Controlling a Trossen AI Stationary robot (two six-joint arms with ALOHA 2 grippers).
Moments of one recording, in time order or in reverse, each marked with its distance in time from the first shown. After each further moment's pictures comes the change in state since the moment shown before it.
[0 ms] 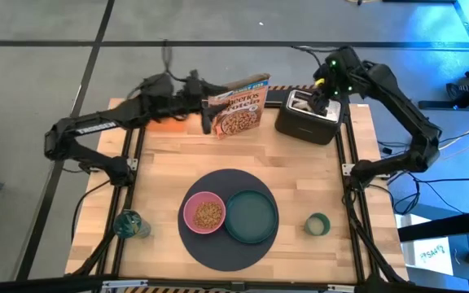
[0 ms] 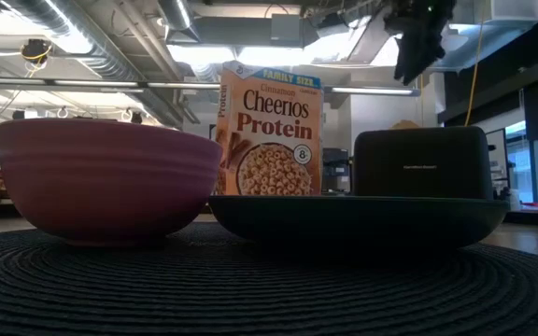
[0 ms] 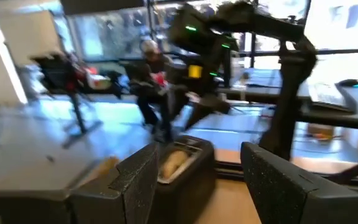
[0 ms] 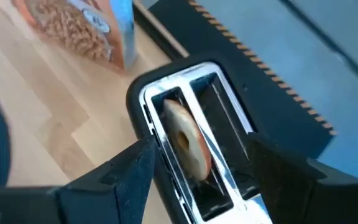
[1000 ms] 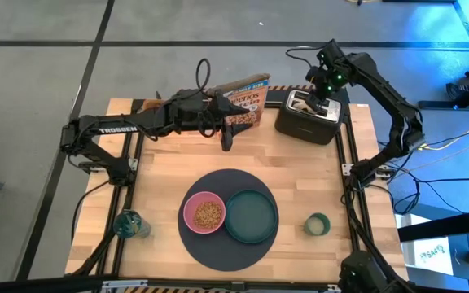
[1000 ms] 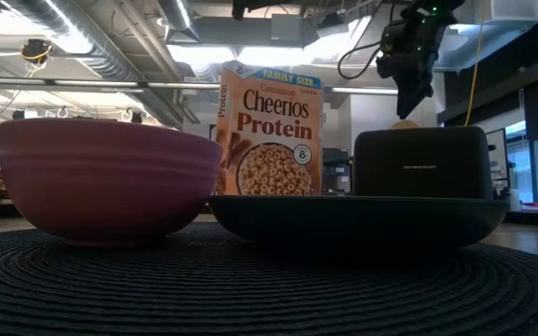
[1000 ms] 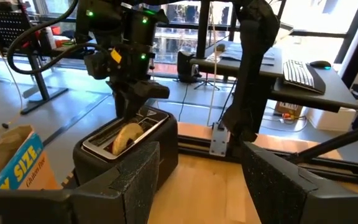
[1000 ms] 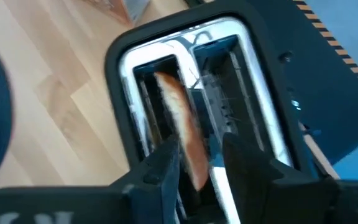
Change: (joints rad) left arm -0.111 0.171 0.062 -0.010 -0.032 -0.099; right arm -0.166 0.202 0.000 -0.056 -0.189 -0.209
